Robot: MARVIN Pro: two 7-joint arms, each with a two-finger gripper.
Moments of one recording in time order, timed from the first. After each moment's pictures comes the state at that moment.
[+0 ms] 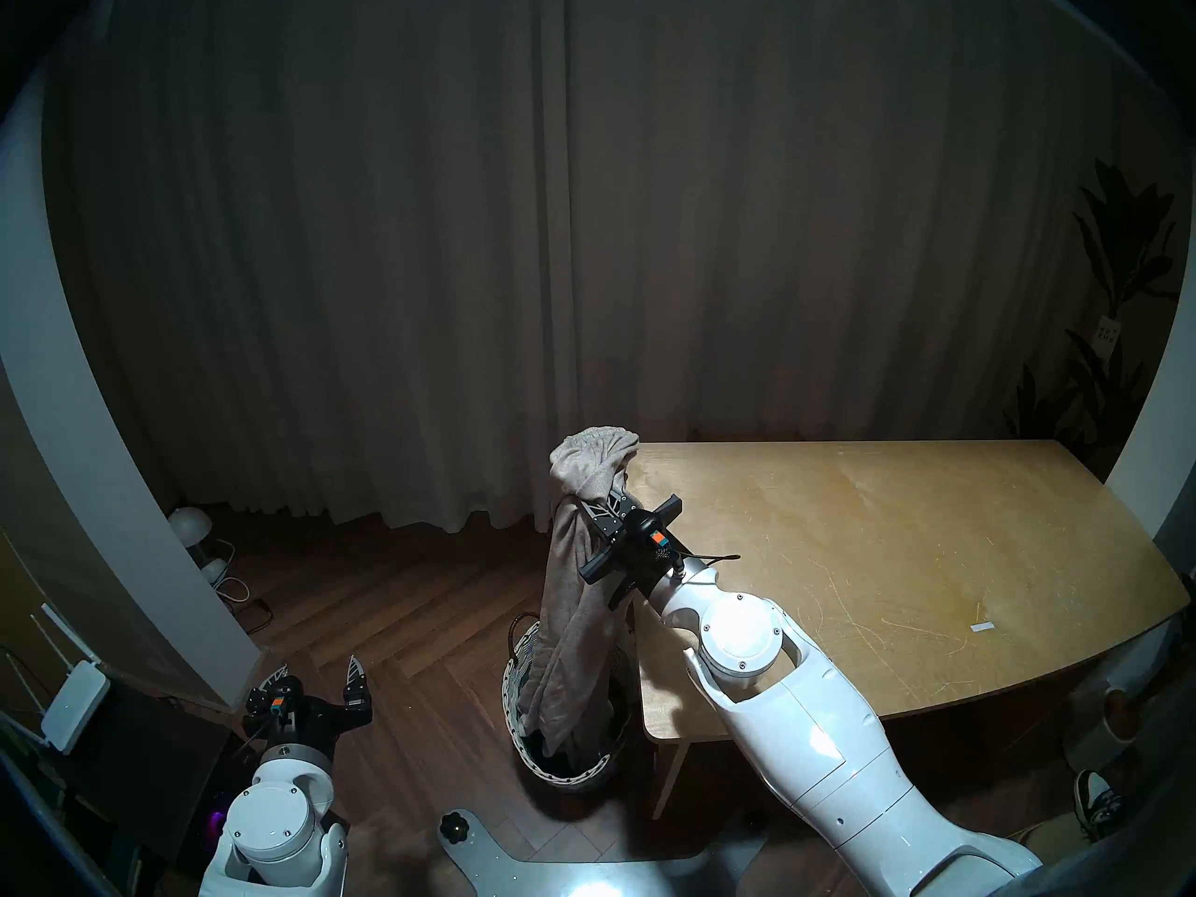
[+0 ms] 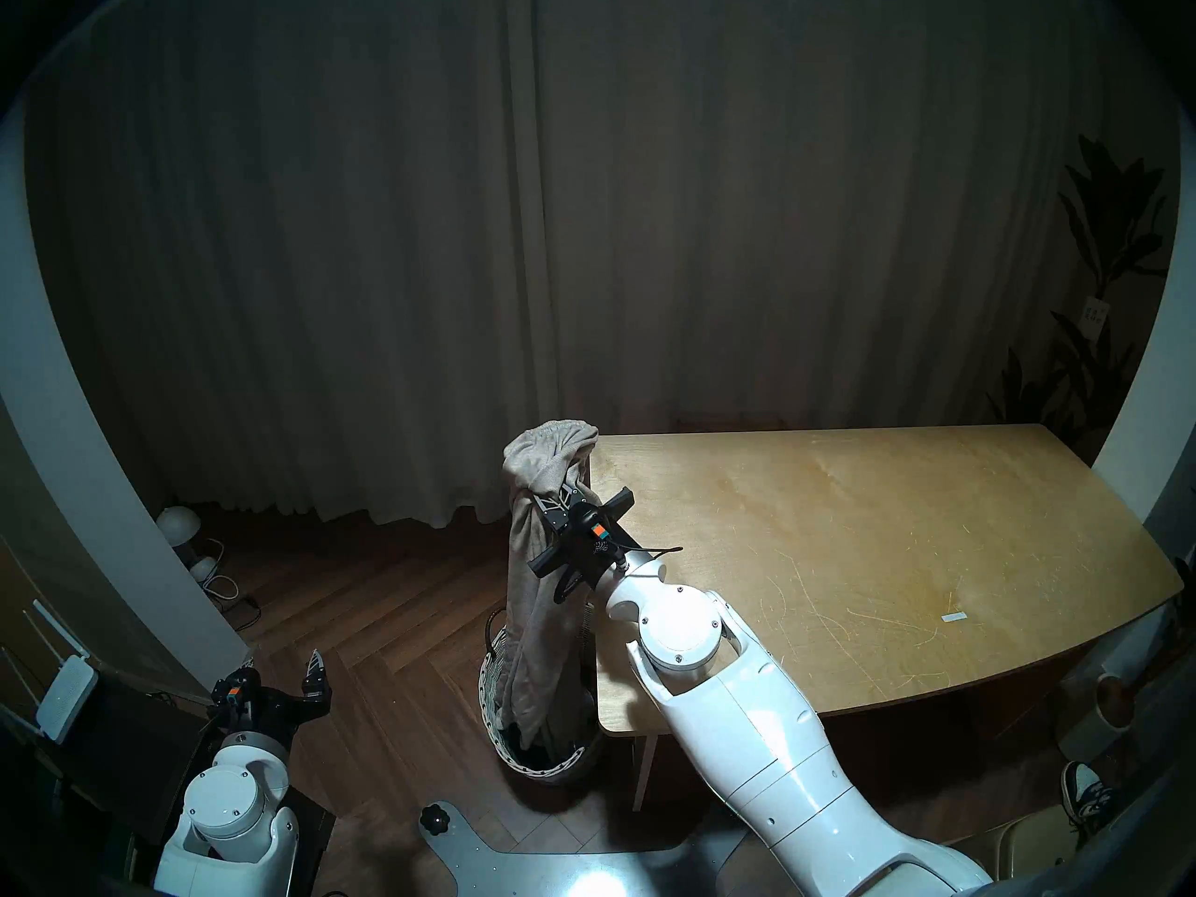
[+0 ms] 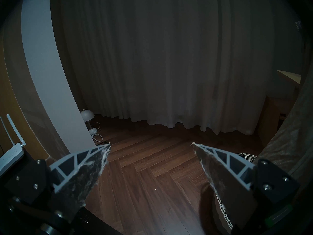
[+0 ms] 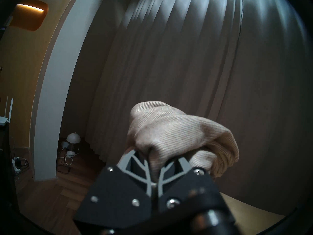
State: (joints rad) left arm 2.18 -1.43 -1.79 -1.84 -0.19 0.03 0.16; right arm -1.45 -1.39 1.11 -1.50 -0.09 -0.20 0.17
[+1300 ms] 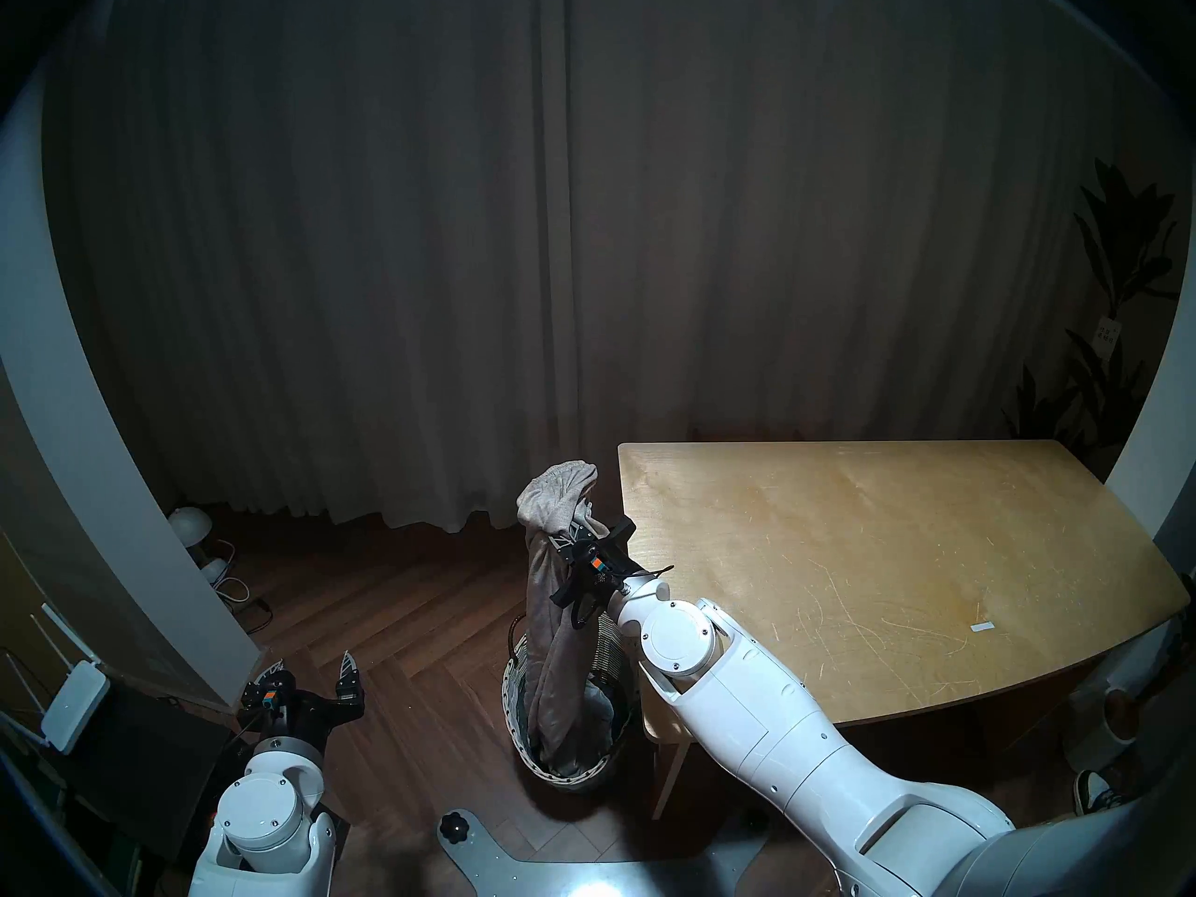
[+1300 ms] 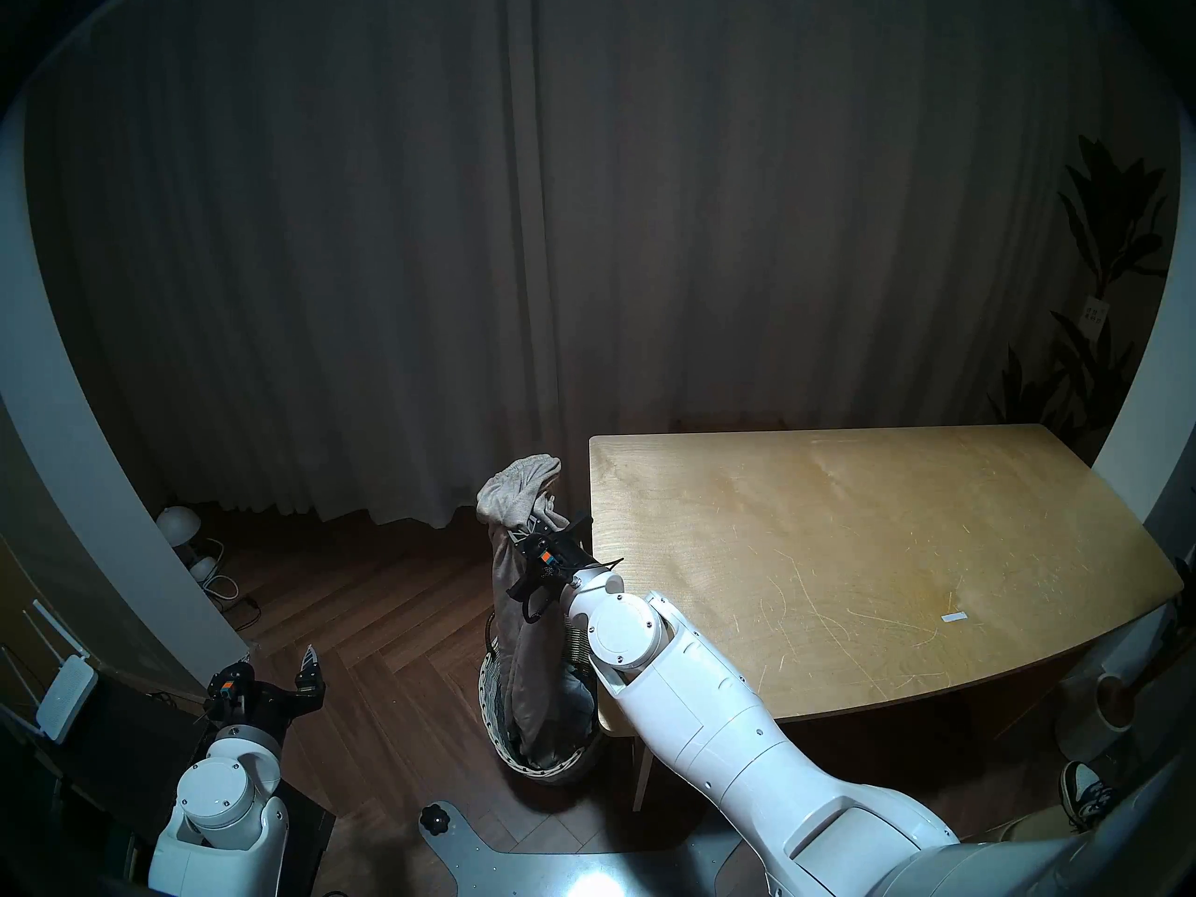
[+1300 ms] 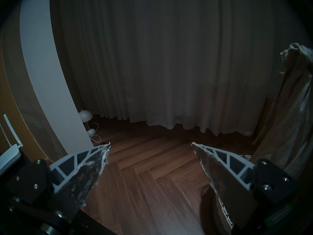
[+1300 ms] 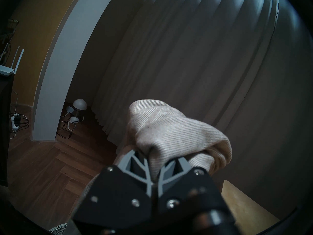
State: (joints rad) left arm 2.15 -1.41 -1.82 -1.79 -0.21 0.02 0.12; right arm -1.28 -1.47 1.01 -1.15 -0.27 -0.27 0.08
